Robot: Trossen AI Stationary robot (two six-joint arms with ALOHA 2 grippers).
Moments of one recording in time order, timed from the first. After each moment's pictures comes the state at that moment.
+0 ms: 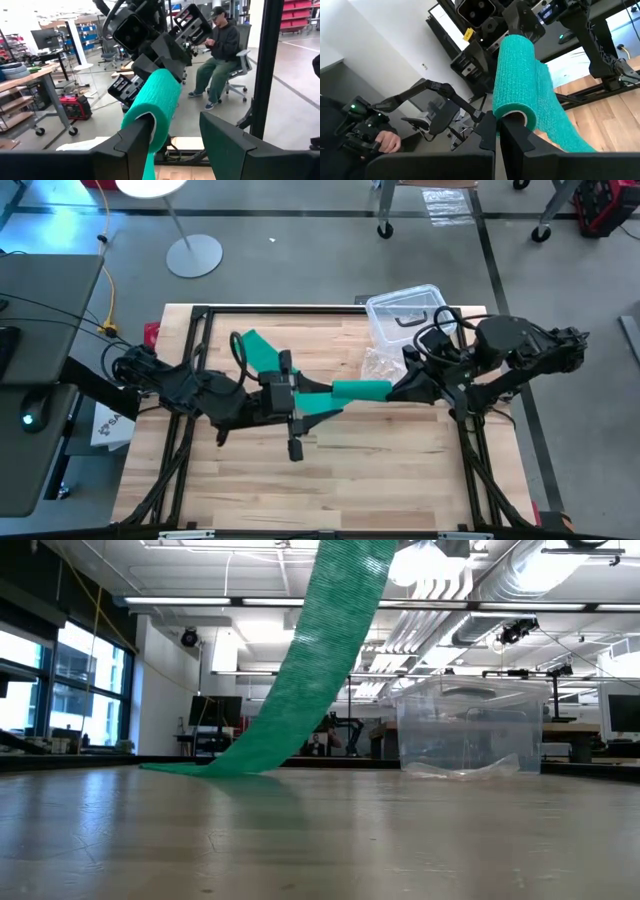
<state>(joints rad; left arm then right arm) -0.48 1.68 2.00 -0.33 -0.65 0.11 0.30 1.22 1.62 -0.48 -0.09 0.63</state>
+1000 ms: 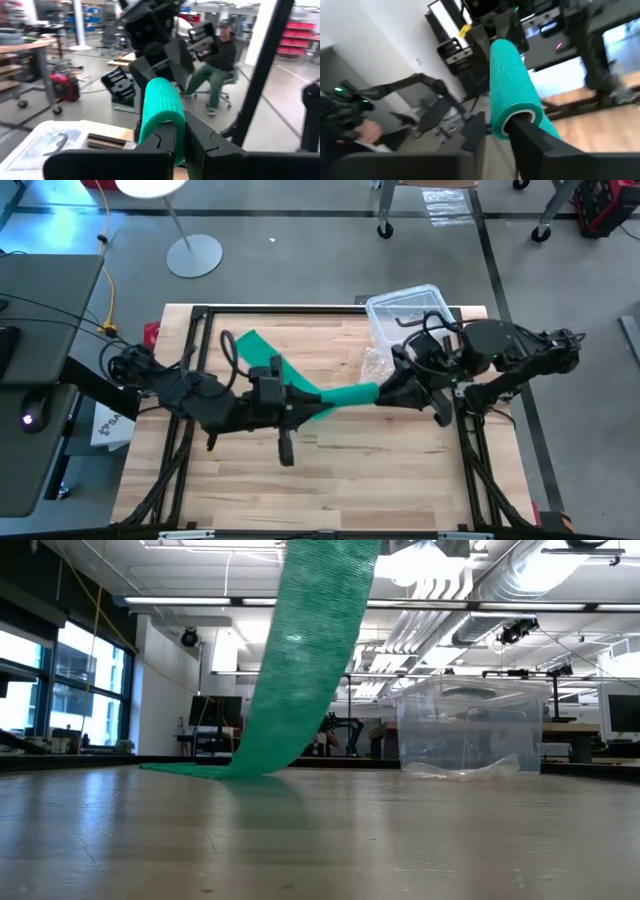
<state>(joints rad) -0.53 1.64 1.99 -0.36 -0.73 -0.12 0.29 1.26 1.62 -0.43 -0.07 0.50</state>
